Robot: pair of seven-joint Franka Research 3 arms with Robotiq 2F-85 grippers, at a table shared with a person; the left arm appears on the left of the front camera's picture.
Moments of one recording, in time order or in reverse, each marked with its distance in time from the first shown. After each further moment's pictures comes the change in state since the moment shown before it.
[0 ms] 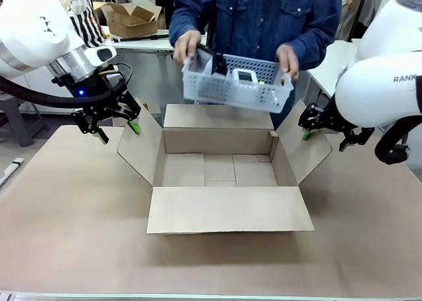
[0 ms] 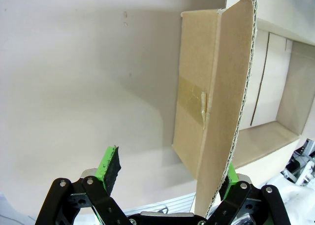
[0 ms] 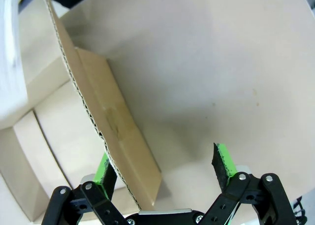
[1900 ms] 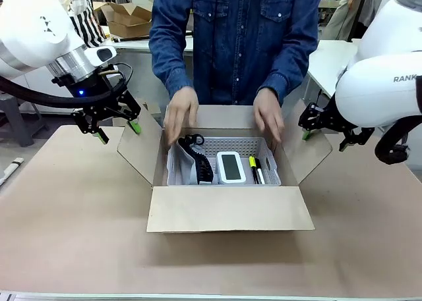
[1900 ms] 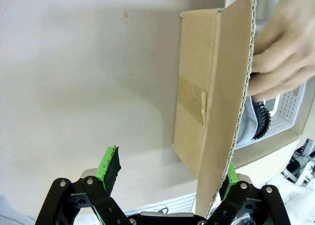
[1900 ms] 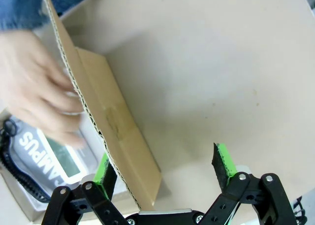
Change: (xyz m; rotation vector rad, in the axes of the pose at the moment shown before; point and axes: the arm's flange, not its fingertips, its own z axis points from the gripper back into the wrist) left arm 0.000 0.000 0.000 0.000 0.000 0.000; right arm 0.000 0.000 0.000 0.000 0.000 0.000
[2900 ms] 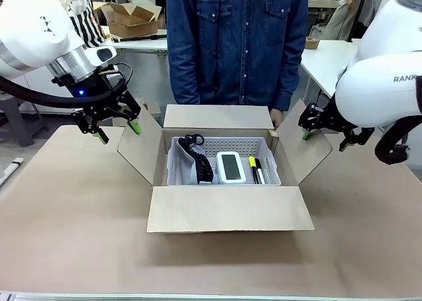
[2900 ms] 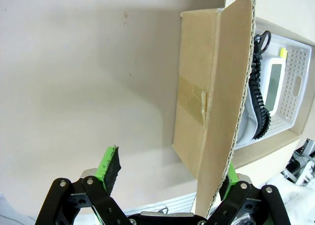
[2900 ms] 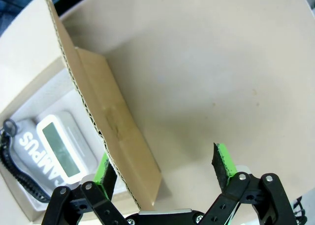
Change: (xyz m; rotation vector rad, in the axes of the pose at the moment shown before) left arm 0.000 0.000 0.000 0.000 0.000 0.000; right arm 0.000 0.000 0.000 0.000 0.000 0.000
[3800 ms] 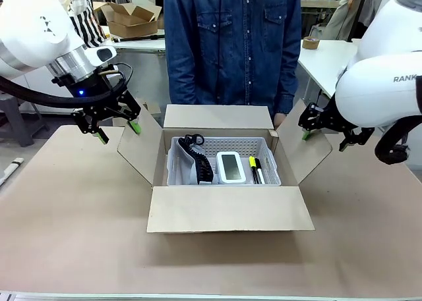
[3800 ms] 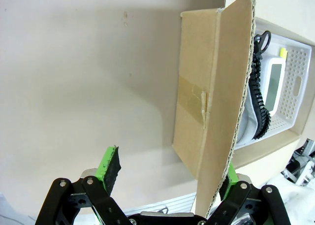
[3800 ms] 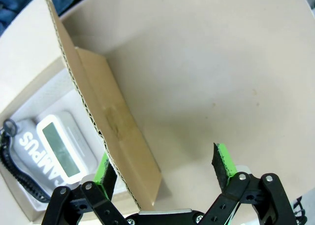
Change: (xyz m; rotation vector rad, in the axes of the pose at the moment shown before) left arm 0.000 0.000 0.000 0.000 0.000 0.000; right arm 0.000 0.000 0.000 0.000 0.000 0.000
